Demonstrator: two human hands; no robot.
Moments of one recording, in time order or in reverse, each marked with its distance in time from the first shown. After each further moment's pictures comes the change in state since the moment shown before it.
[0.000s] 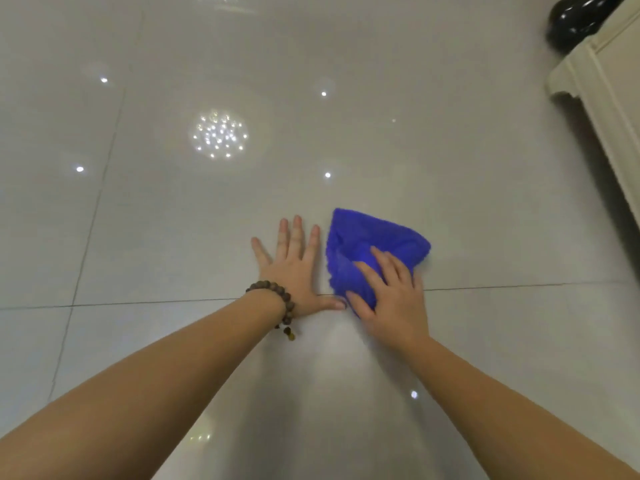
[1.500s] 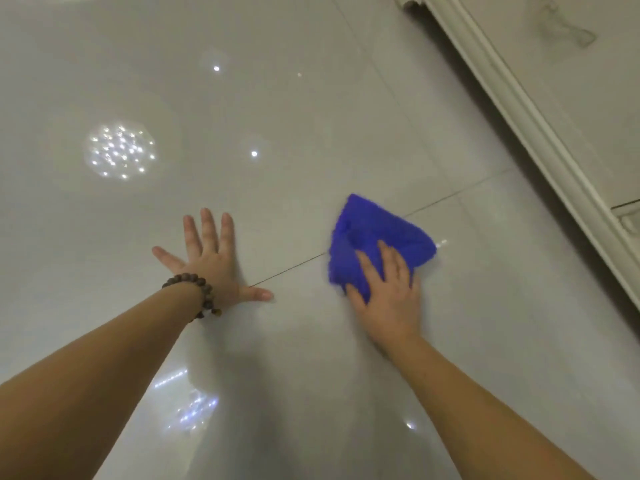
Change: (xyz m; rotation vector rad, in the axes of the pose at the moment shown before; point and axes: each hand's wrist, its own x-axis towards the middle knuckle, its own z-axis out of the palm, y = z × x) left_hand 0.032 0.039 -0.018 0.178 -0.234 -0.019; right_hand -0.087 0.073 -0.011 0.009 0.084 0.485
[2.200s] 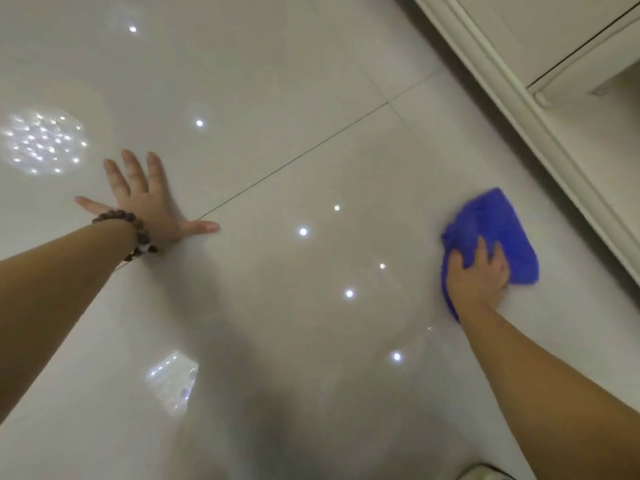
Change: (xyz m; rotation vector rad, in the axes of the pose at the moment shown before) left_hand -0.012 0.002 0.009 0.053 0.159 0.044; right_hand -0.138 0.167 -0.039 0.062 0.082 0.870
